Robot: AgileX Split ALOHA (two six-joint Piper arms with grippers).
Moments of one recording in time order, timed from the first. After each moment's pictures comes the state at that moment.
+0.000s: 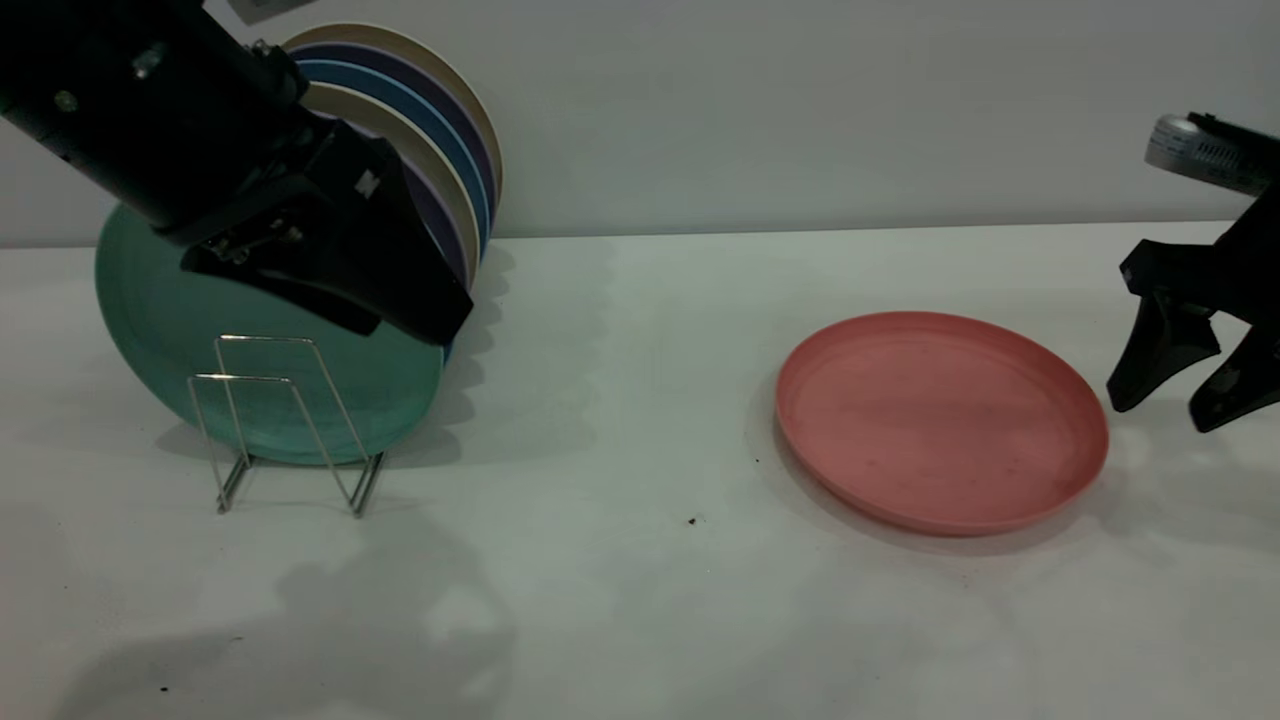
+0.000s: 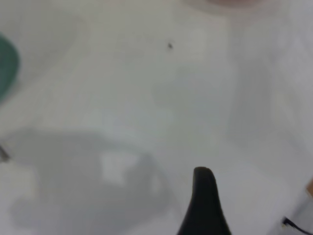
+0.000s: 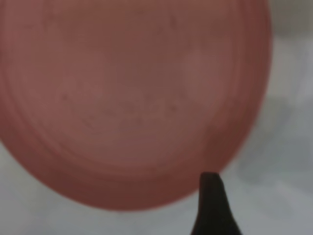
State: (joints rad) left arm -0.32 1.62 -0.92 -0.72 0.53 0.75; right arm -0.09 2.11 -1.18 0.65 0.57 -0.54
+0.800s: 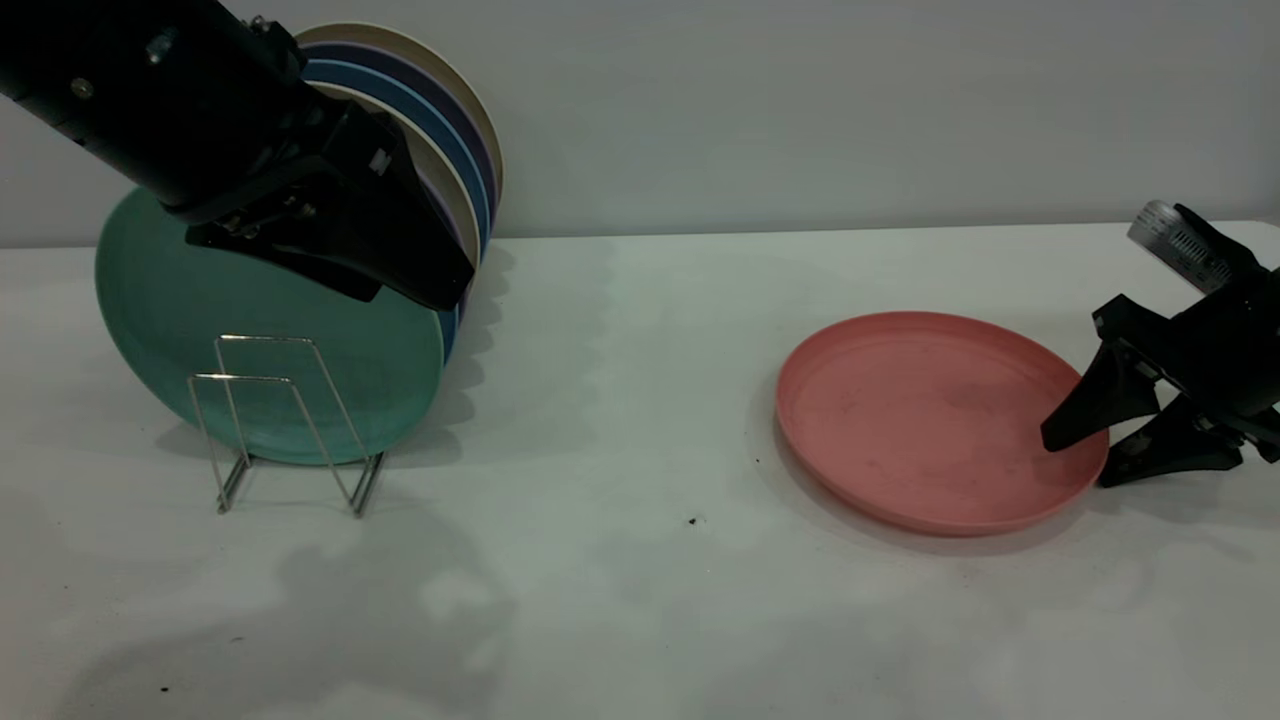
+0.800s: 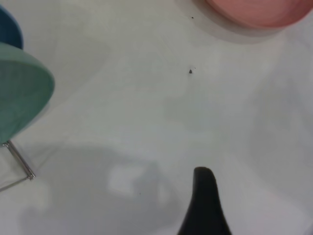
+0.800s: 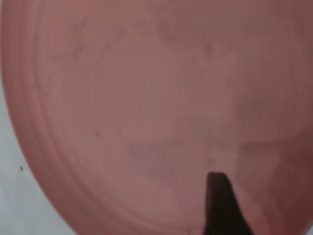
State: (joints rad) left arm -0.32 1.62 -0.92 -0.73 0.47 0.75; right arm -0.18 2.37 -1.28 1.07 0.70 -0.92
